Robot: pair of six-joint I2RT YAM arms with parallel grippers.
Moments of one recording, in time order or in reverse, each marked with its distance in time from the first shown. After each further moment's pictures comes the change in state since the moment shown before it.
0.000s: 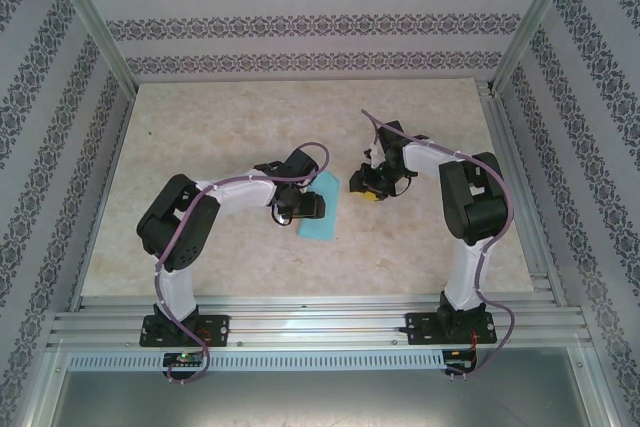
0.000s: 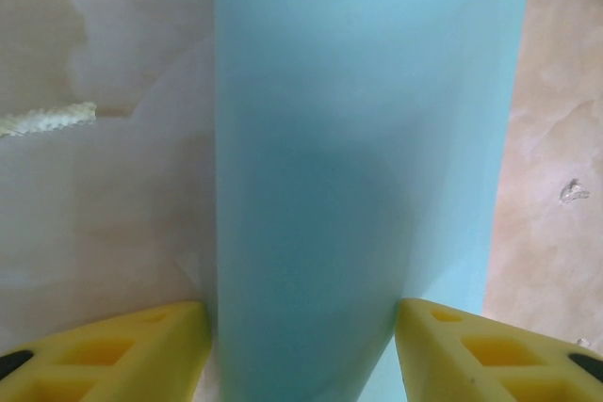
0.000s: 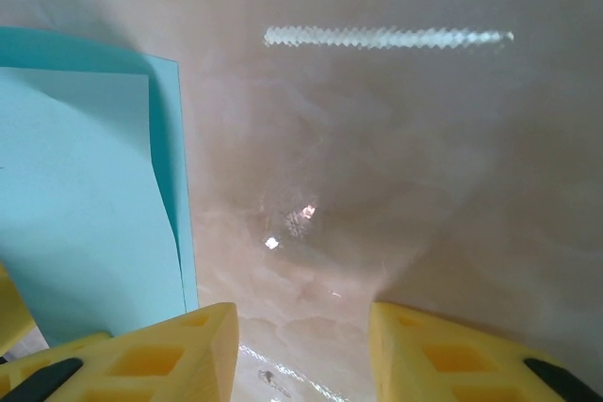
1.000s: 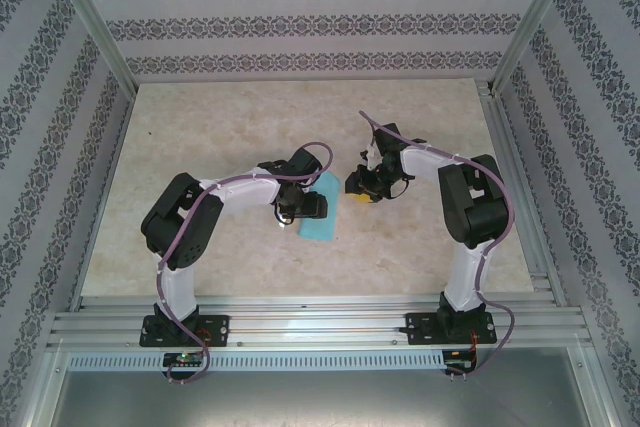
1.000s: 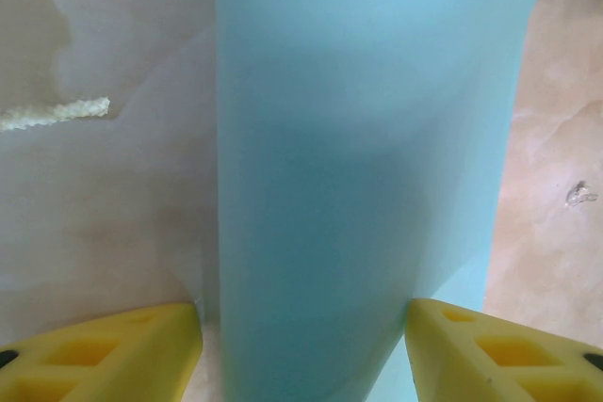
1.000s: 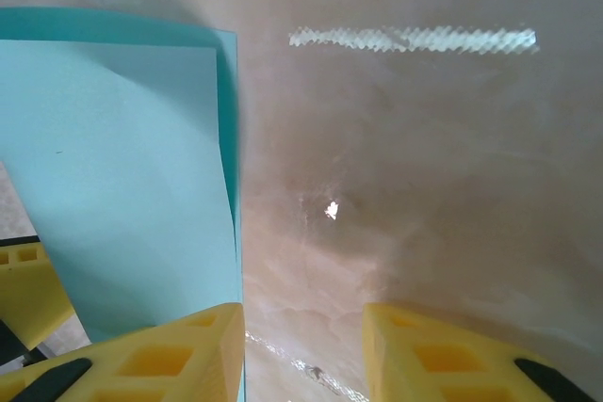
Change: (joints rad) left arm -0.011 0.026 0.040 -0.043 -0.015 0.000; right arm 0.029 -0.023 -0.033 0.052 -0.044 0.057
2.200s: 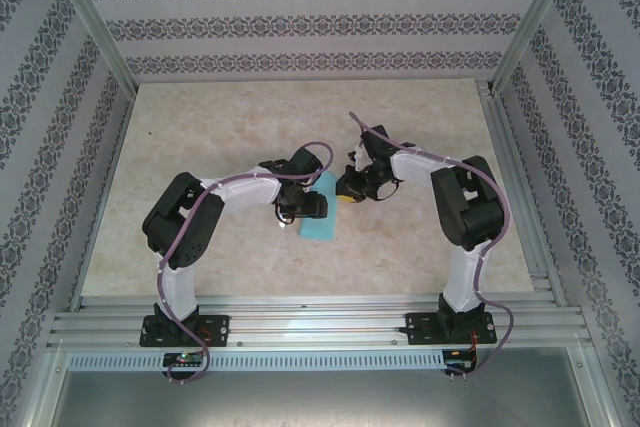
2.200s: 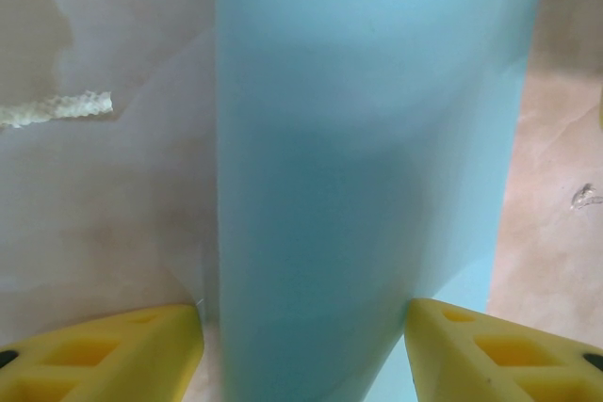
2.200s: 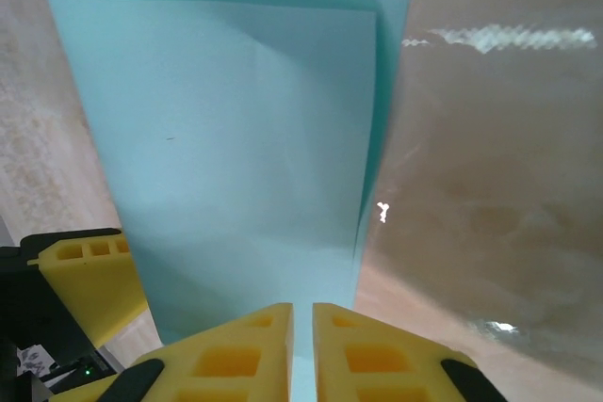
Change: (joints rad) left arm 0.000 0.010 0.013 -0.015 -0.003 0.000; right arm 0.079 0.000 -0.013 0.101 -0.056 0.107
